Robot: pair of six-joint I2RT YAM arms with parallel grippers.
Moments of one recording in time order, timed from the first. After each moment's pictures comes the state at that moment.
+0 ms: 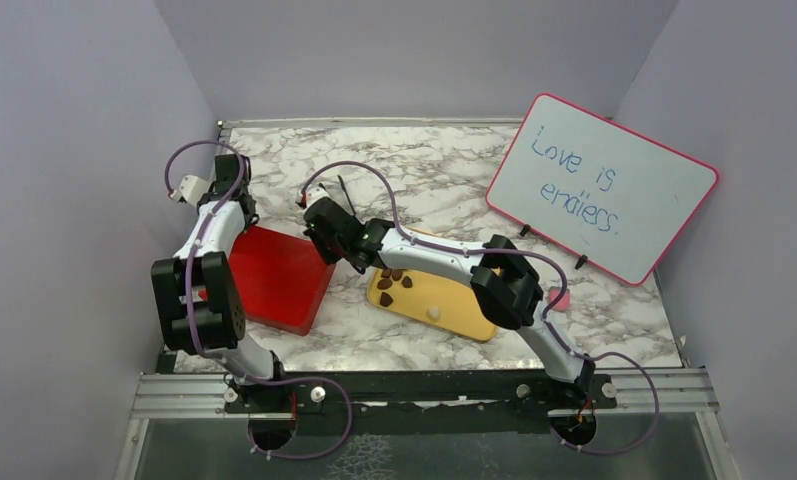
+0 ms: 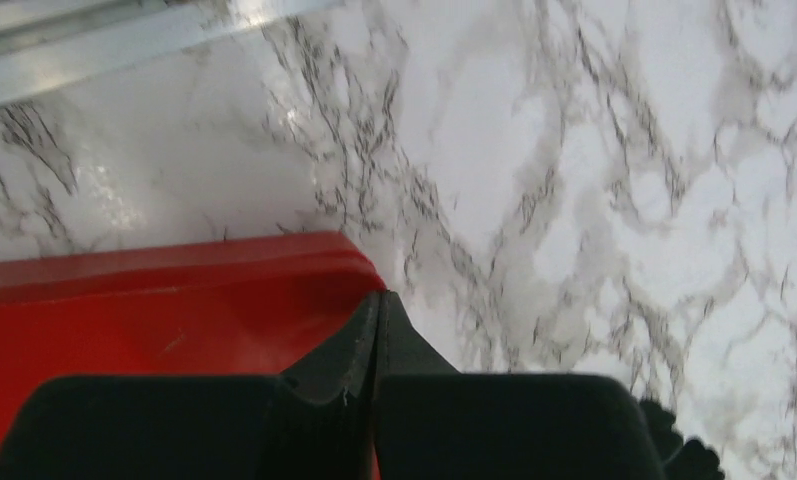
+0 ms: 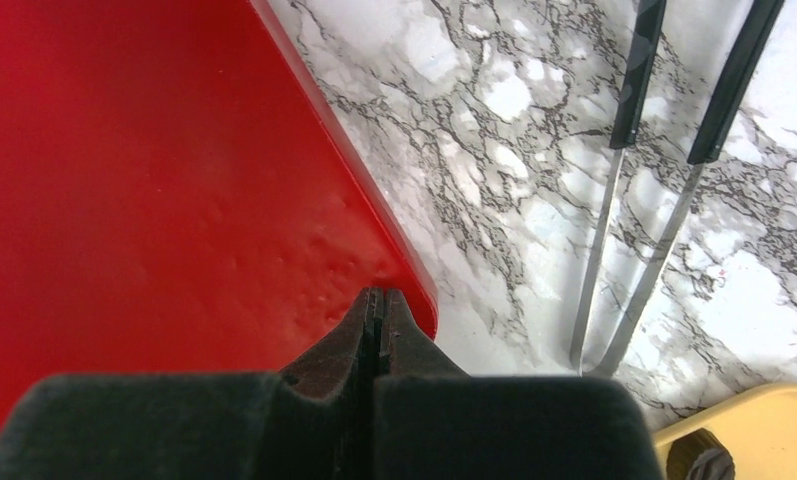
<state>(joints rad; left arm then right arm) 0.16 1.58 1.08 -0.48 -0.45 -1.03 1.09 2.28 1.92 -0.34 0.21 0.25</state>
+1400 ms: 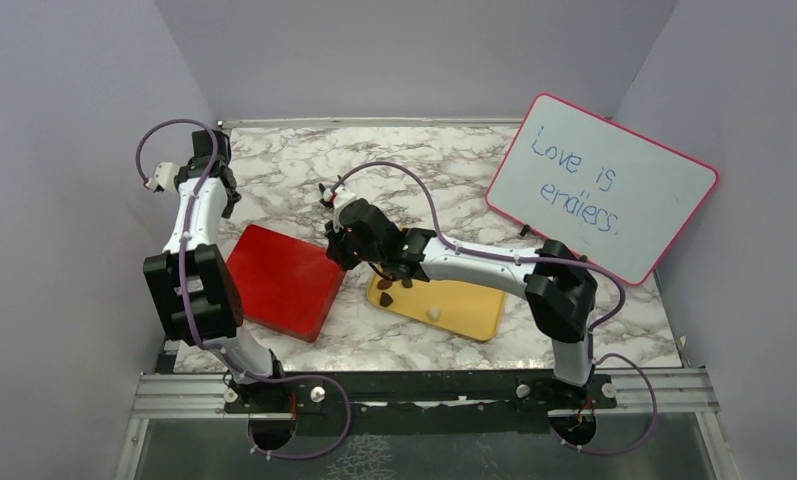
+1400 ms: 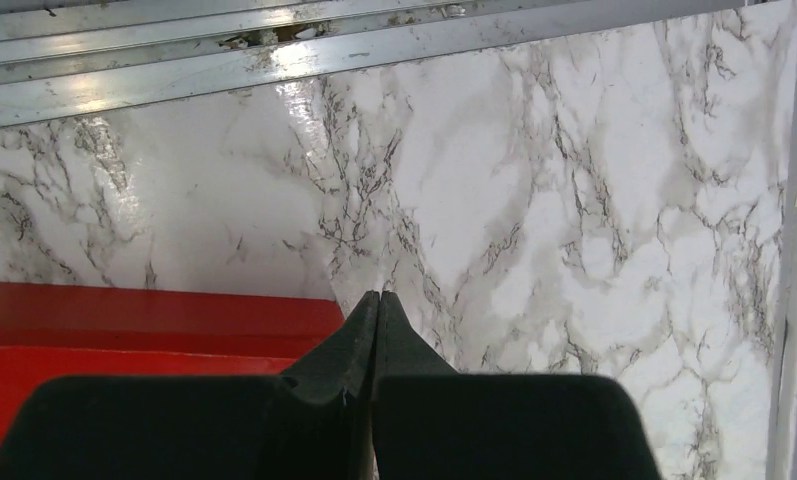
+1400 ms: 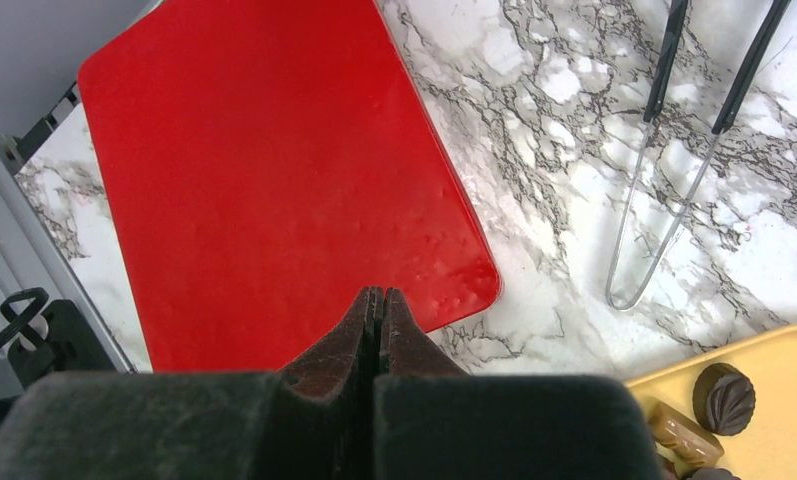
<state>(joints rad) 0.23 1.68 1.37 -0.75 -0.45 -1.12 1.09 1.95 1.52 -0.09 0.09 0.31</state>
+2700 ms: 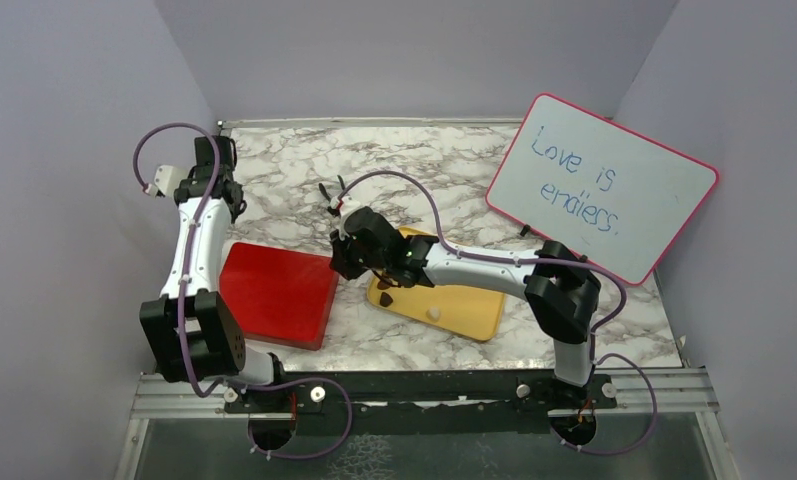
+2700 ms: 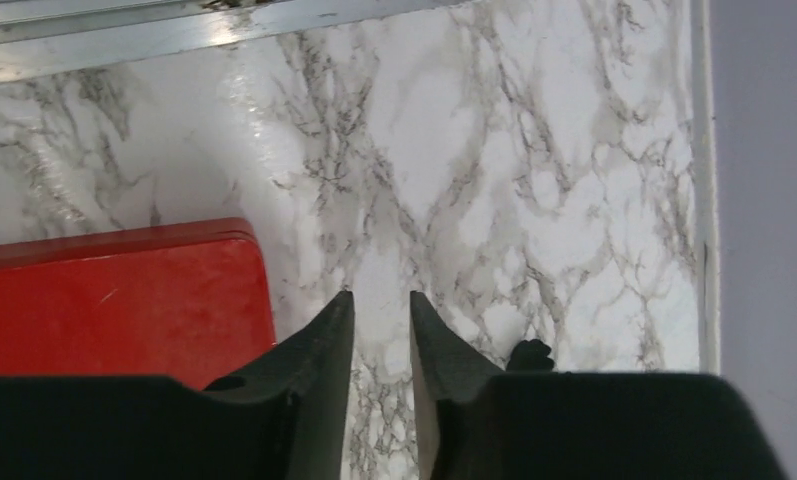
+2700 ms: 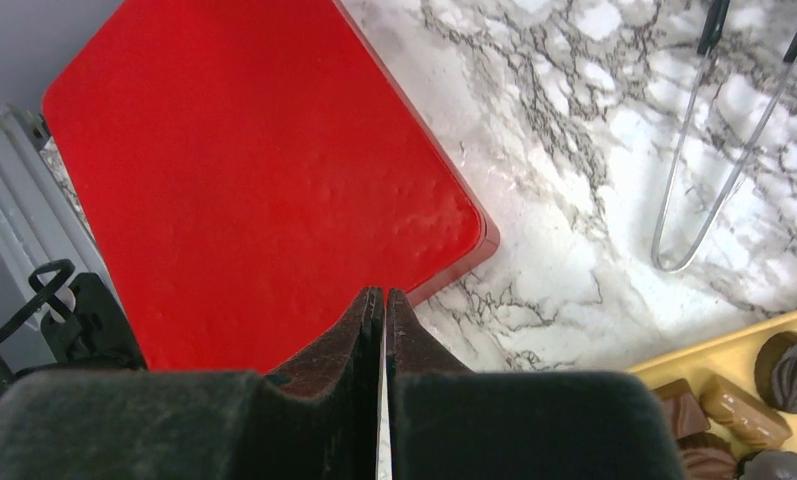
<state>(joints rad) 0.17 1.46 1.31 -0.76 -0.44 -1.13 1.09 1.92 1.43 -0.04 0.04 0.38</state>
